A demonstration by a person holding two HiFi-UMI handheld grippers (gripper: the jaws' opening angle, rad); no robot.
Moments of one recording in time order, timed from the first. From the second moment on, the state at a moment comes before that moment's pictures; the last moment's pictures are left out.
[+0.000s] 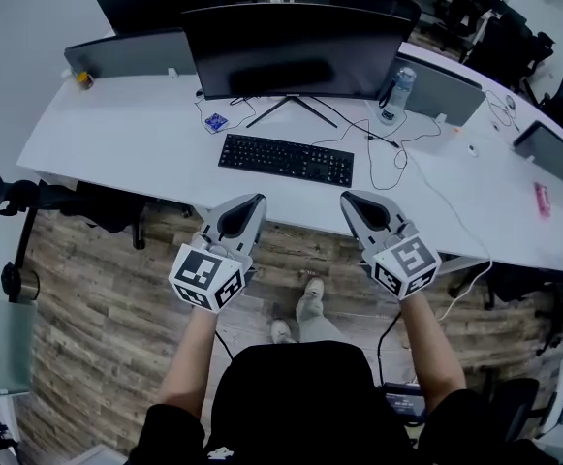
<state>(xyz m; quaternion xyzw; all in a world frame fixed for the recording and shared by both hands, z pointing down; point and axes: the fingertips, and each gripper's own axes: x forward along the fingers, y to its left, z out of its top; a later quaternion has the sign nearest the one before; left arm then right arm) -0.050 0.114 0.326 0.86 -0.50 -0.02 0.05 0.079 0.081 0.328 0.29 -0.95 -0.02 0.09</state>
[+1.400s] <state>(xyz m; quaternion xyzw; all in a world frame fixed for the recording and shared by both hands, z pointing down) -0.035 -0.086 0.343 0.83 -0.55 0.02 0.07 0.105 -0.143 0.362 0.25 -0.96 0.04 0.06</state>
